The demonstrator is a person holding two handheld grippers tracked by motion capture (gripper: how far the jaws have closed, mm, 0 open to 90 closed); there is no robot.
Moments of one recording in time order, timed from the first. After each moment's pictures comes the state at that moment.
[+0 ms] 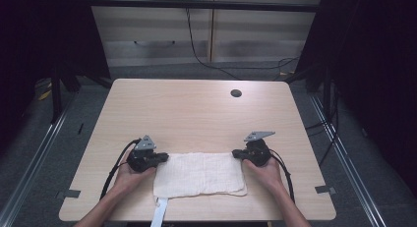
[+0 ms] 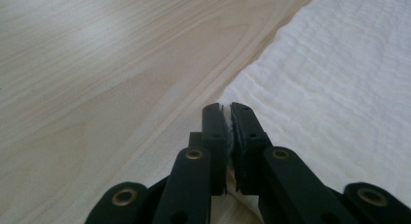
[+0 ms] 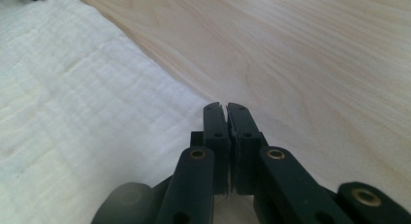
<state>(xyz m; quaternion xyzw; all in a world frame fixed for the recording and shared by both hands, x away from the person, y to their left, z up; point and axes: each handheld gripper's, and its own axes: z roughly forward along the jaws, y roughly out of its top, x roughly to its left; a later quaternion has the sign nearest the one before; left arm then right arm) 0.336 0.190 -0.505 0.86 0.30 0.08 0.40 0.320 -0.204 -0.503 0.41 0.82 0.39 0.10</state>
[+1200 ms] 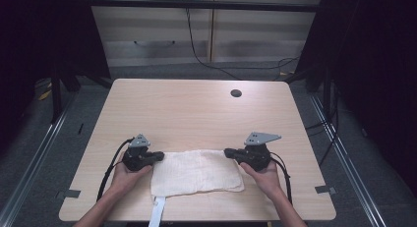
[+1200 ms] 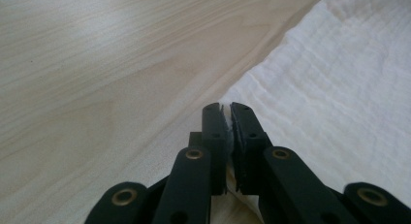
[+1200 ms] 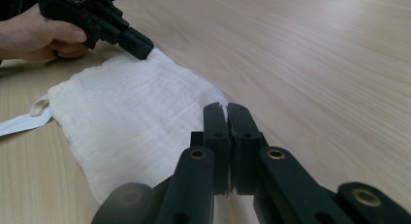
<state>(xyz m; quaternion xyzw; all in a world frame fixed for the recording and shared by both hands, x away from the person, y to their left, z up) 0.339 0.203 -0.507 0.85 0.33 0.08 0.41 0.286 -0.185 -0.459 0.34 0.80 0.48 0.10</state>
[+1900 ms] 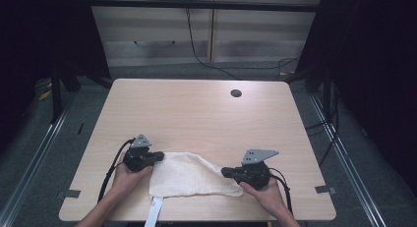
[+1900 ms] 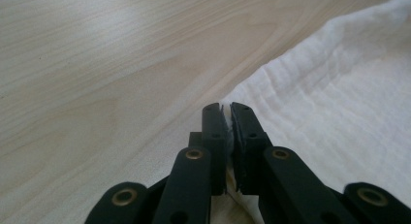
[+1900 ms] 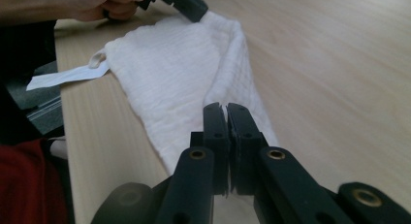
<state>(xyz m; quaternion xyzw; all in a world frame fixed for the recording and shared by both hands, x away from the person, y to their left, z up) 0.336 0.199 -0.505 0.85 0.35 0.09 0.40 0.242 -0.174 -0.467 0.30 0.83 0.47 0.06</state>
